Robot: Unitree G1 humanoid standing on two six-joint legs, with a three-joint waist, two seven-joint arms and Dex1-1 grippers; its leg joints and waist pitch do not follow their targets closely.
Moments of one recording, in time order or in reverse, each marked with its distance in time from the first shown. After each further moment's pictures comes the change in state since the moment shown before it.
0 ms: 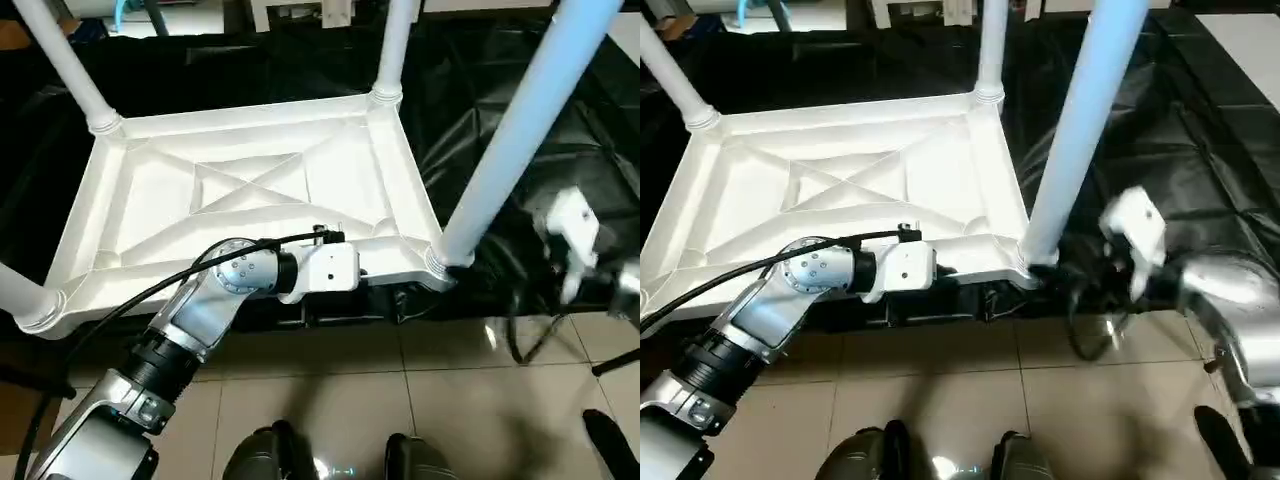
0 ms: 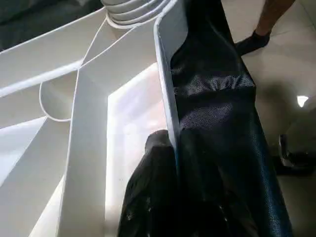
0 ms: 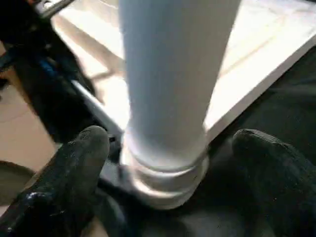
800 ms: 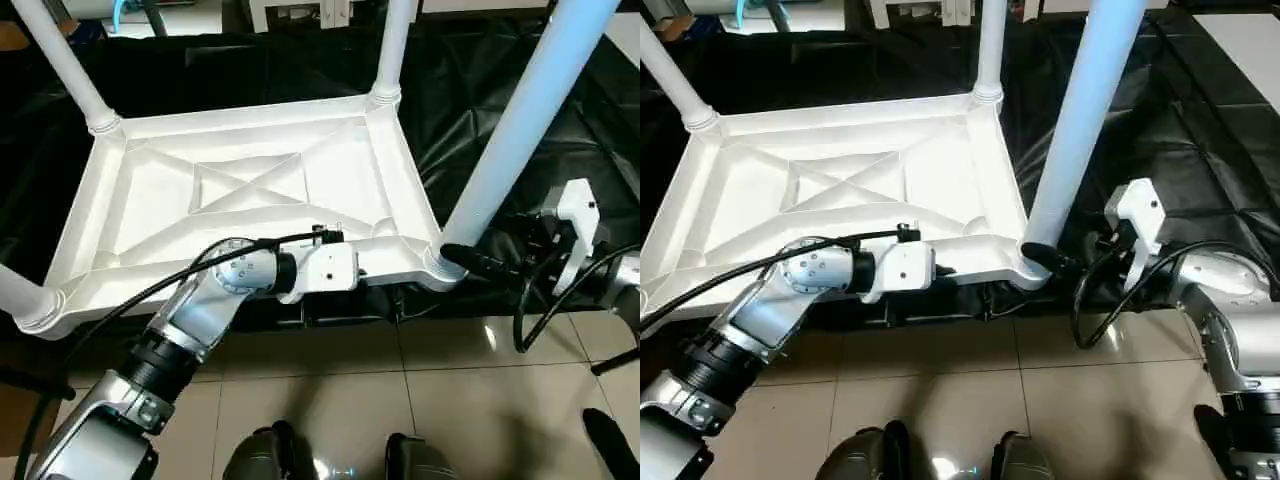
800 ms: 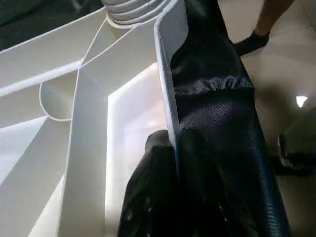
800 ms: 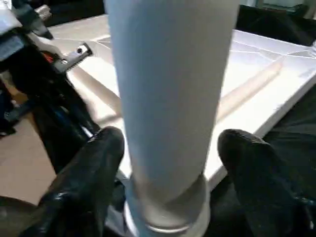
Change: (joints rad) left arm 0.002 0.005 0.000 -0.003 0.001 0.000 -0.005; right arm -0.051 0.051 -0.032 0.044 0.067 -0.028 0.041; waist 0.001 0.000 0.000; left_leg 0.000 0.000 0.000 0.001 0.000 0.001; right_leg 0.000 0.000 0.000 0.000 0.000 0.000
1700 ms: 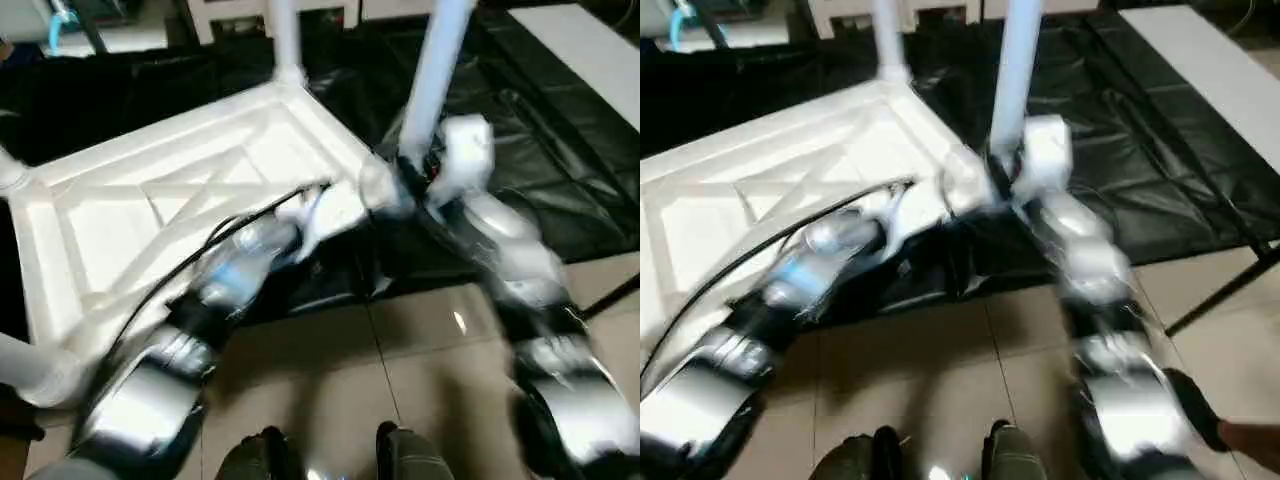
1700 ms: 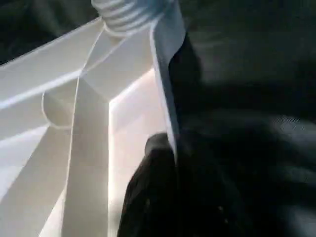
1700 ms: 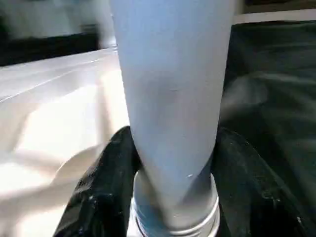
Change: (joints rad) left arm -0.244 -0.211 0.098 0.369 0.094 0.221 0.361; right arm -0.526 0.515 0.050 0.598 -0.264 -0.098 -0.915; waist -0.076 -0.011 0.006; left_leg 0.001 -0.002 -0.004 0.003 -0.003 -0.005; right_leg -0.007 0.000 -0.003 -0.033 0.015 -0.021
